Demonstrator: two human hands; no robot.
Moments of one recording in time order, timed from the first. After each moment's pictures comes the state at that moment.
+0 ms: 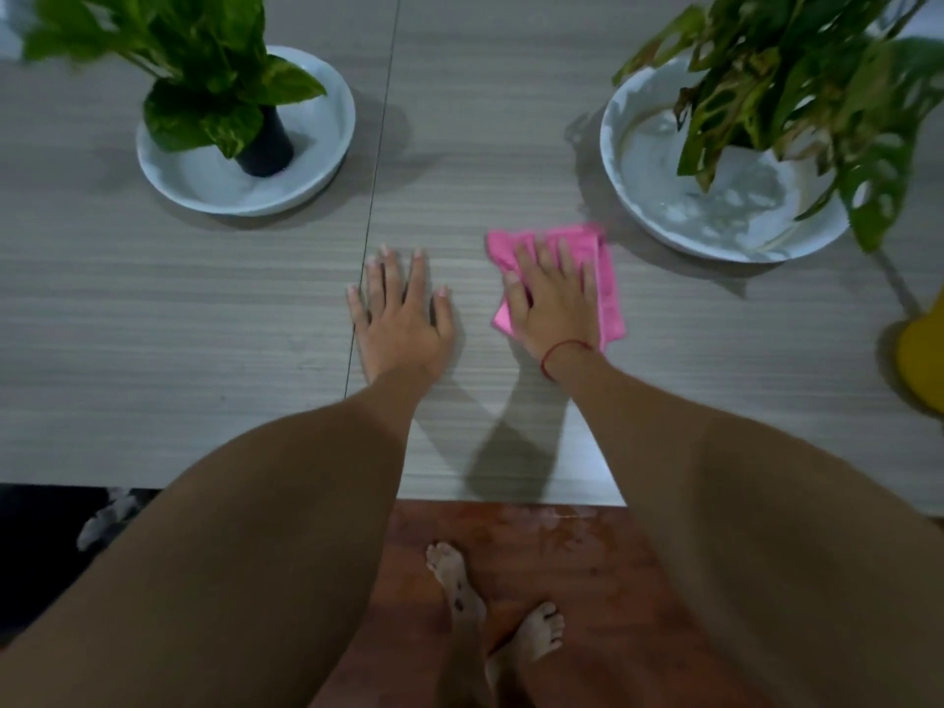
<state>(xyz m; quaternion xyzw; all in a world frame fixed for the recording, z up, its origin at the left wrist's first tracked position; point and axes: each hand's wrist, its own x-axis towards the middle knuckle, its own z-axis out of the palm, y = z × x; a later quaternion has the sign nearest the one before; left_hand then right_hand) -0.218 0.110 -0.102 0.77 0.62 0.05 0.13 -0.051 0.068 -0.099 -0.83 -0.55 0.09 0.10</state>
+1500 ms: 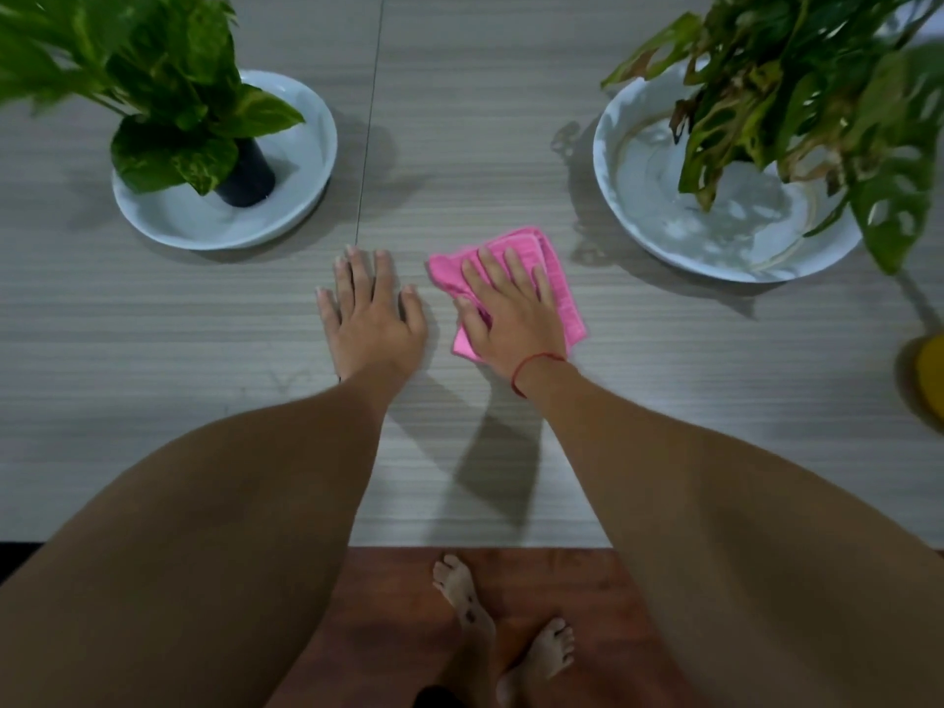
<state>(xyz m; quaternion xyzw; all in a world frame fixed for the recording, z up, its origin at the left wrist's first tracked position) -0.219 0.154 -0.108 0.76 0.63 0.08 0.11 -0.068 0.096 -0.103 -0.78 -0.62 0.10 0.08</state>
